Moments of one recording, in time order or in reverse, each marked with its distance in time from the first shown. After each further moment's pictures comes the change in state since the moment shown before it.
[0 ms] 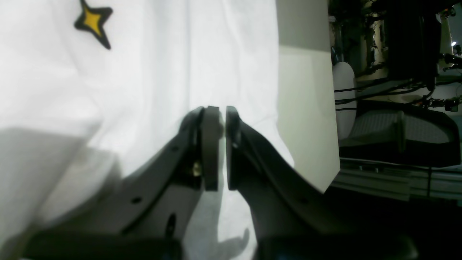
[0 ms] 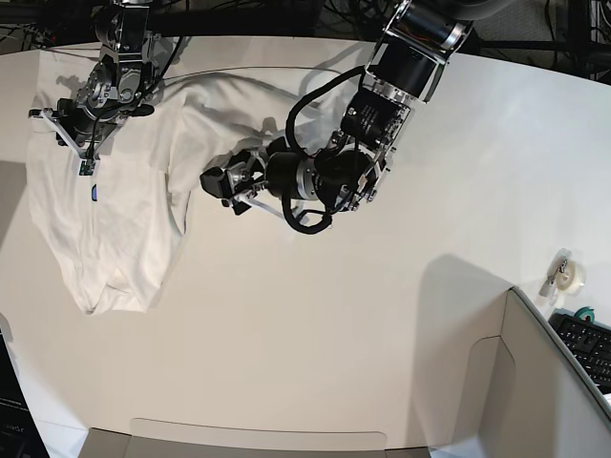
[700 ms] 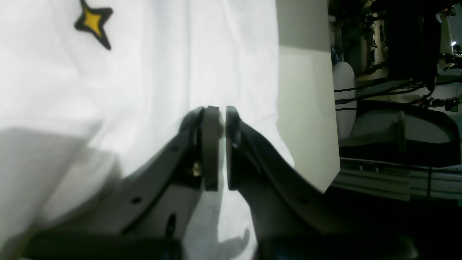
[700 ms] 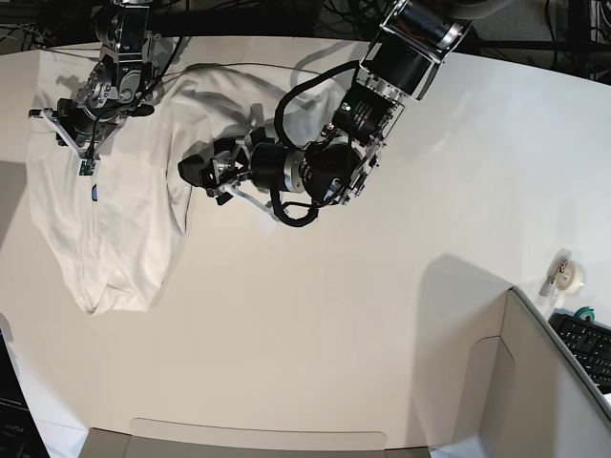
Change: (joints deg) left arm 0.1 0.4 3.1 0.0 -7.2 -4.2 0.1; right arm 0.0 0.0 0.0 0.0 0.0 0.0 0.0
